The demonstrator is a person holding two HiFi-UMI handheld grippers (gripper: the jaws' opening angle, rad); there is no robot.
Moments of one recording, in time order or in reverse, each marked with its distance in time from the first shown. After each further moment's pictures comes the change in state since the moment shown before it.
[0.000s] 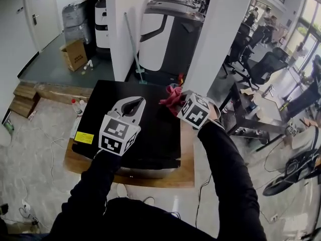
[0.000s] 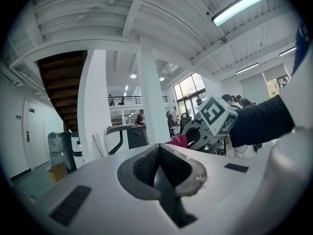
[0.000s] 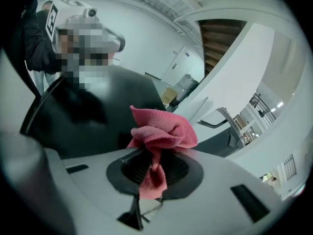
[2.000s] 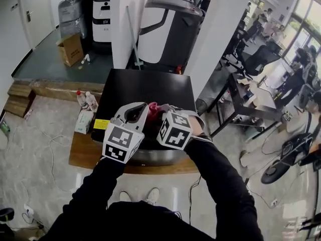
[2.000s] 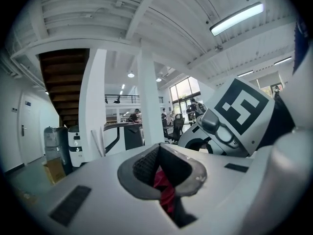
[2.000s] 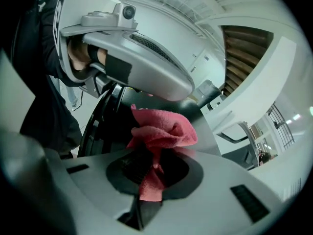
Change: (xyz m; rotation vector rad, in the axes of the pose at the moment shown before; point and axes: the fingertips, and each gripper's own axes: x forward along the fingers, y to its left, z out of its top) left arm -0.127 0.016 -0.041 -0.038 -0.002 -0.072; right arm -0.012 0.202 0.154 -0.113 -0.008 0.141
